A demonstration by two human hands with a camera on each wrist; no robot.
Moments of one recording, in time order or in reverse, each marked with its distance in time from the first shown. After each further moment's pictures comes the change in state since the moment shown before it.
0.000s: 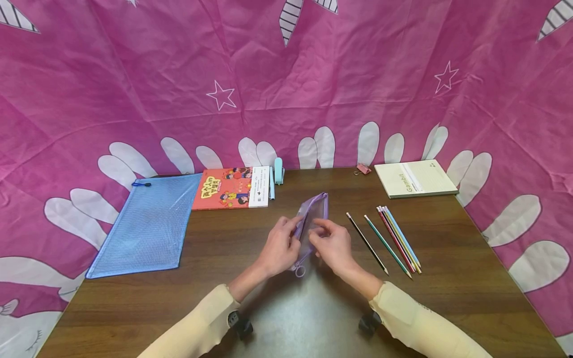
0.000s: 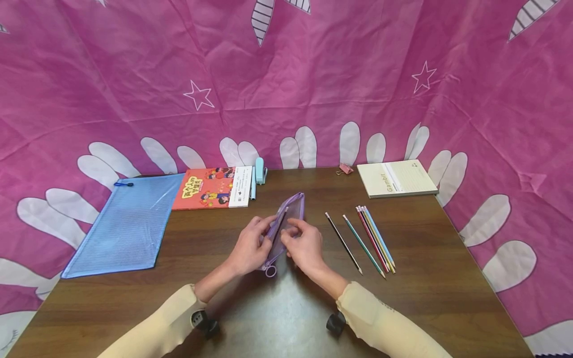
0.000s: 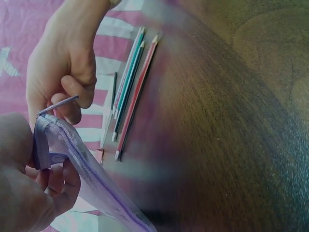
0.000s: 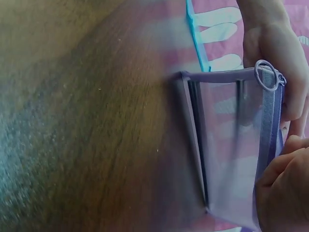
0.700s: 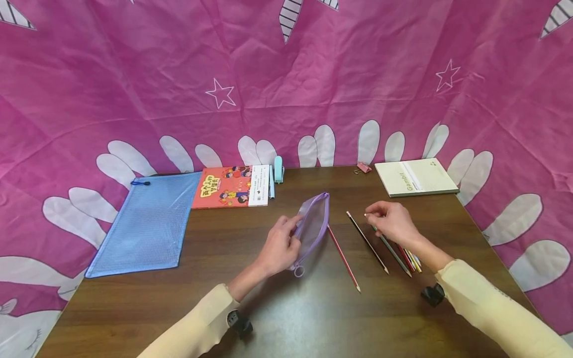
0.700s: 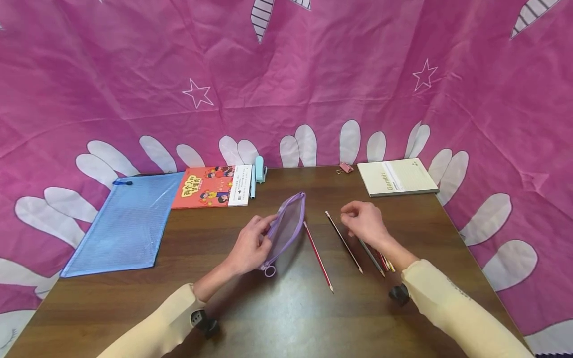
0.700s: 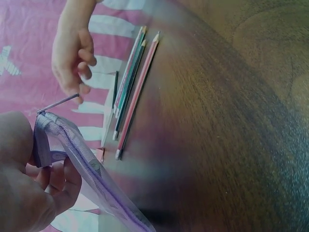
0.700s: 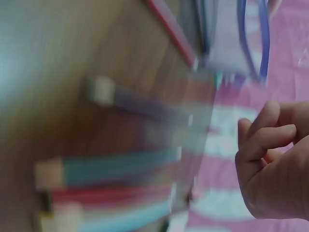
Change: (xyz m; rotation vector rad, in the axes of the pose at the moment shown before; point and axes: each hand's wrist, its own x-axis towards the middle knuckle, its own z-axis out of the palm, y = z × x) left_hand 0.000 -0.001 0.001 -0.013 0.021 0.045; right_hand 0.052 0.013 -0.137 -0.434 -0.209 -0.047
